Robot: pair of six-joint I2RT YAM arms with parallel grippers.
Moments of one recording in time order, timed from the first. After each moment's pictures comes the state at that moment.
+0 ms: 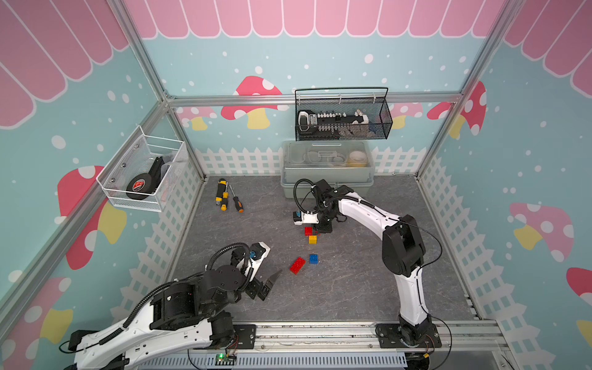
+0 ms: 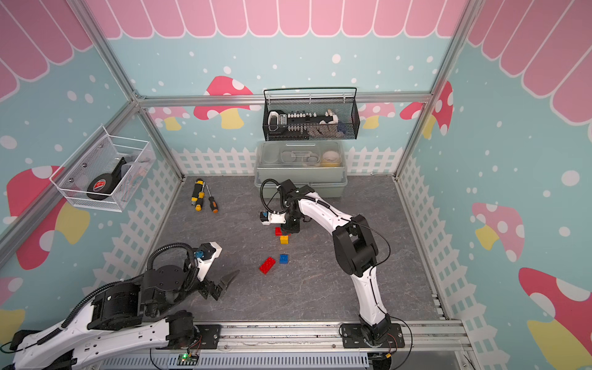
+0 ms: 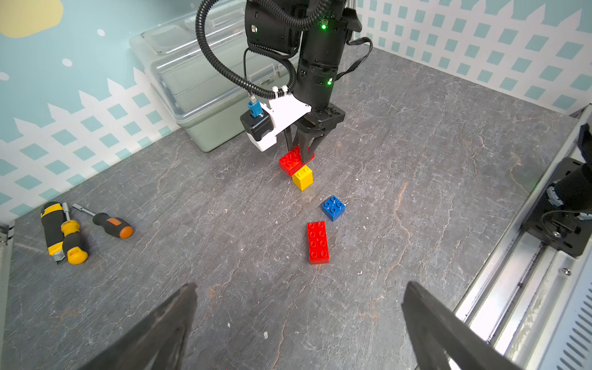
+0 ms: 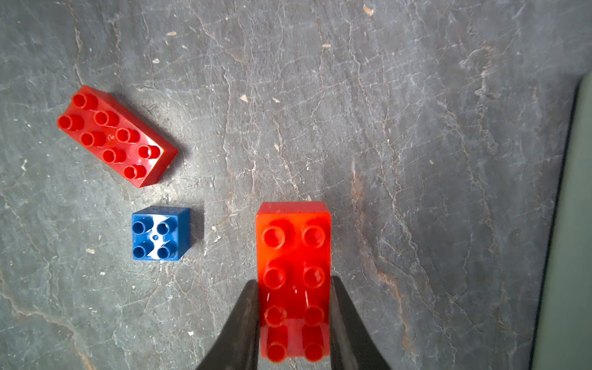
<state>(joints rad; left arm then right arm) -1.17 0.53 0.84 -0.84 -0.48 -0.12 0.61 2.12 1.83 -1.02 -0.25 -0.99</state>
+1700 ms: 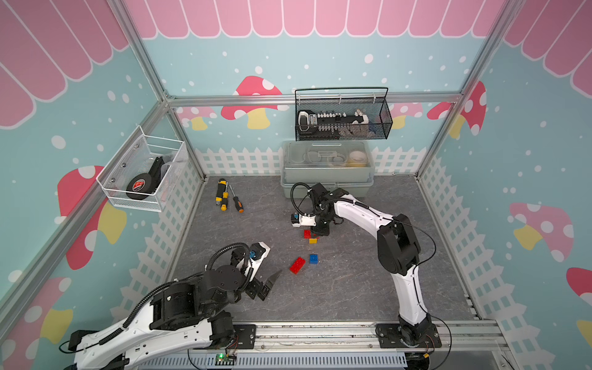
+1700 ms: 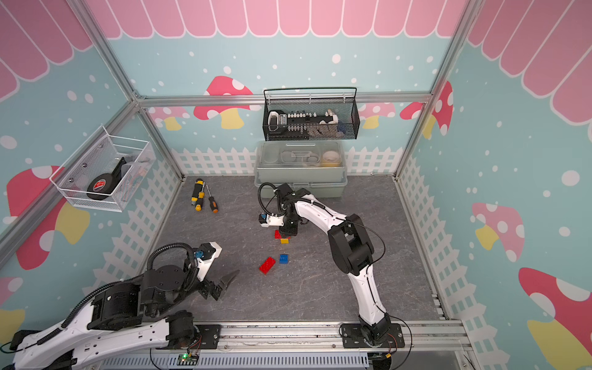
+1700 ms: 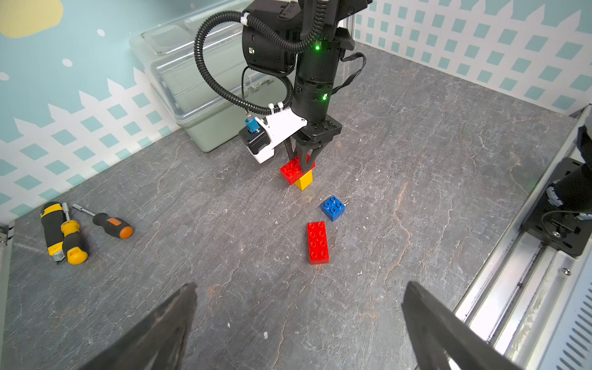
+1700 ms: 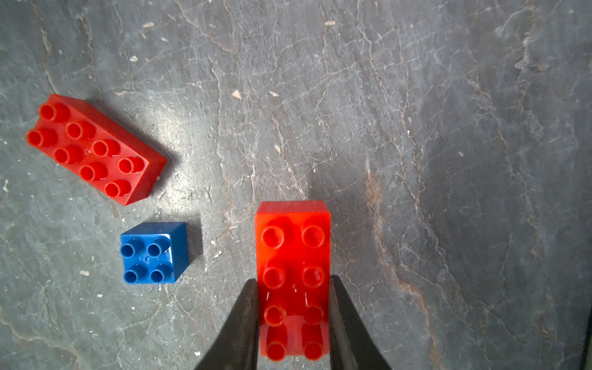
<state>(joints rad) -1.17 0.52 0.84 -0.84 -0.48 -0.12 0.63 2.16 1.82 -1.00 -0.23 -0.91</state>
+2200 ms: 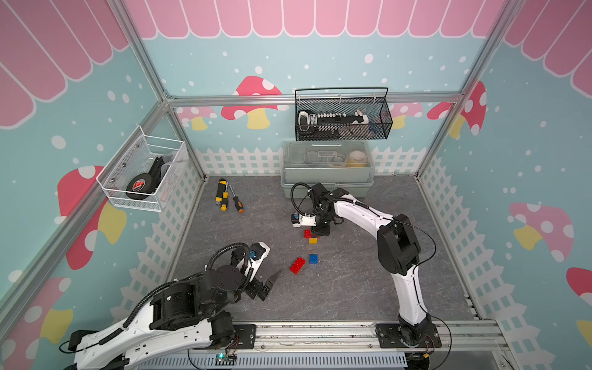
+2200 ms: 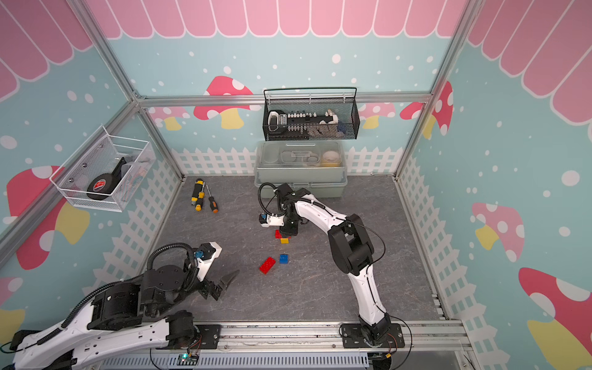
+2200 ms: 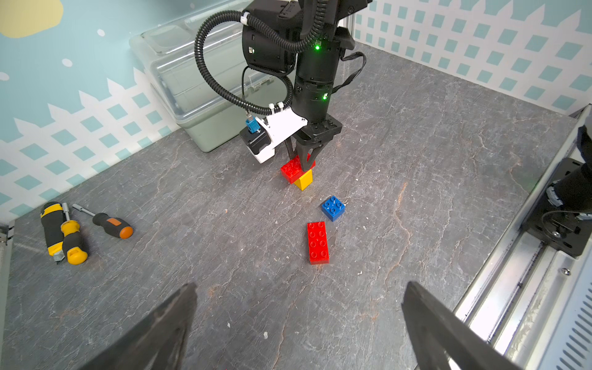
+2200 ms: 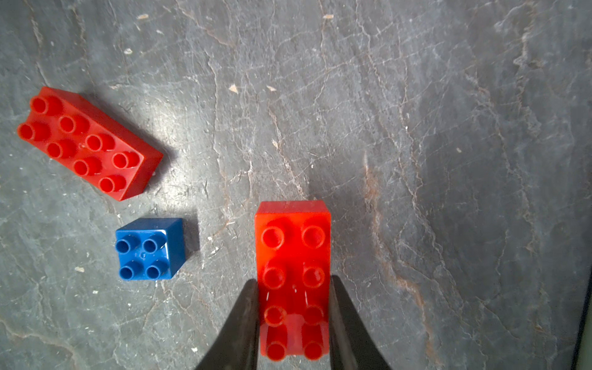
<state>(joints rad) -1.17 0.52 0.84 -0.84 -0.48 -0.12 0.63 2.16 1.83 -1.01 -0.21 -0.92</state>
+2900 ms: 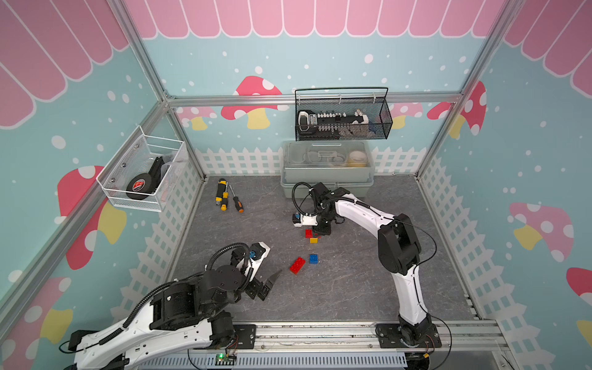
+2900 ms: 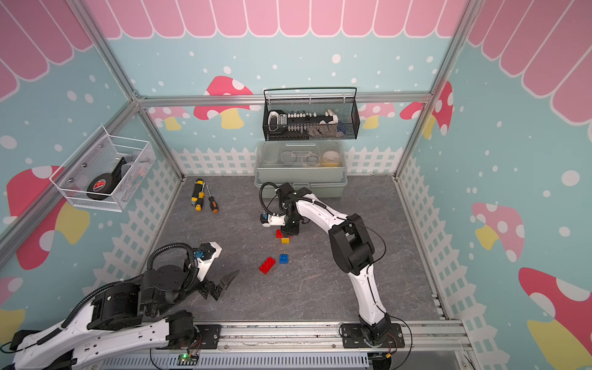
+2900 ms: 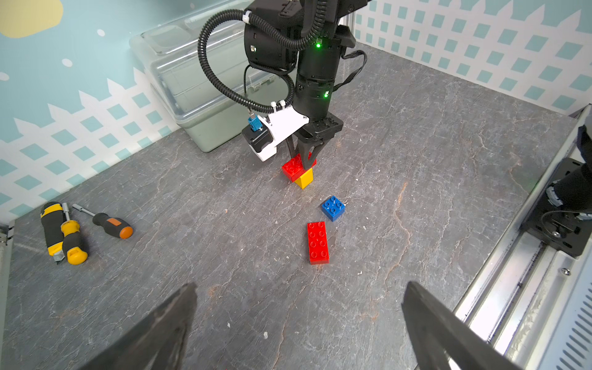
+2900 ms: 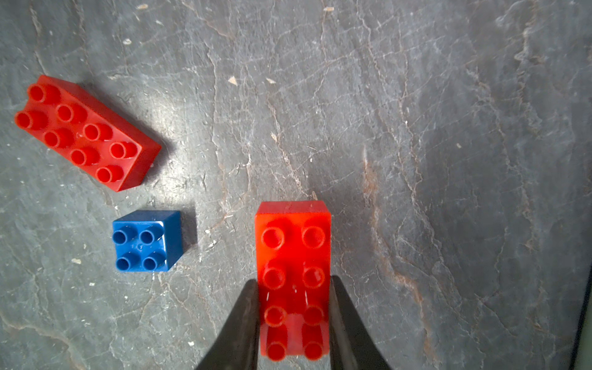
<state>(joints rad) -1.17 0.52 0.84 -0.84 -0.48 -0.12 0.61 2.16 1.83 -1.02 -0.22 -0.94</state>
